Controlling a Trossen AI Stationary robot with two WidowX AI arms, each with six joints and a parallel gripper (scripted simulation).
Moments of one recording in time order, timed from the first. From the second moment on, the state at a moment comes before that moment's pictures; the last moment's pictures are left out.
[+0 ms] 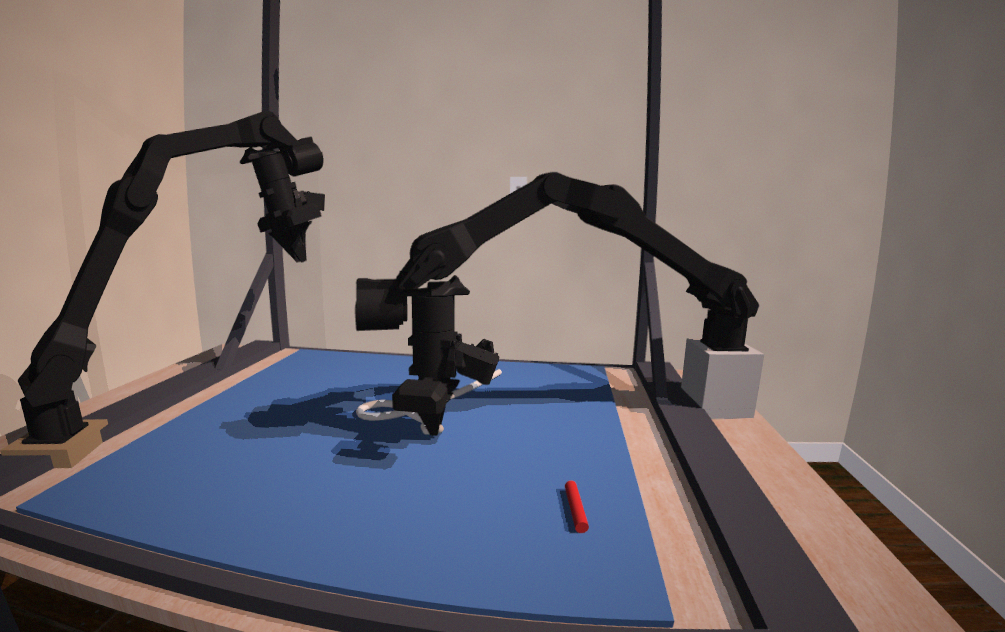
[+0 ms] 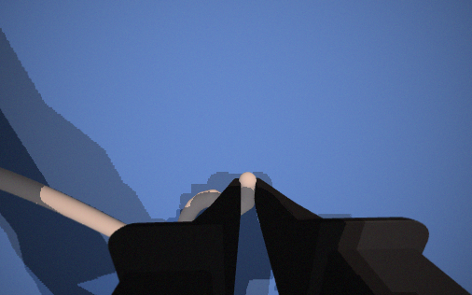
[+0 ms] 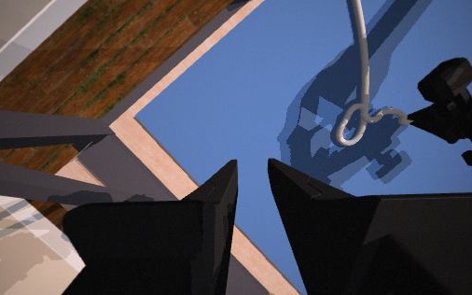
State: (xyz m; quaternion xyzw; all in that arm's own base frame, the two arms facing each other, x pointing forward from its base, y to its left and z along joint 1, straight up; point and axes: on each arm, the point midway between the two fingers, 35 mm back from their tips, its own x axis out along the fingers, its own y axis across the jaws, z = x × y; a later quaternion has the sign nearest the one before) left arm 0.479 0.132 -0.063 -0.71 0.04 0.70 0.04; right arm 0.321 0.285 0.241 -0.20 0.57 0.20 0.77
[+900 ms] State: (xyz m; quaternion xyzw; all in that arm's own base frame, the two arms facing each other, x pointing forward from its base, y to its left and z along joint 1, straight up) left arm 0.480 0.132 -0.067 -0.67 0.23 0.67 0.23; right arm 0.321 0.285 0.241 -0.20 0.57 0.20 0.77
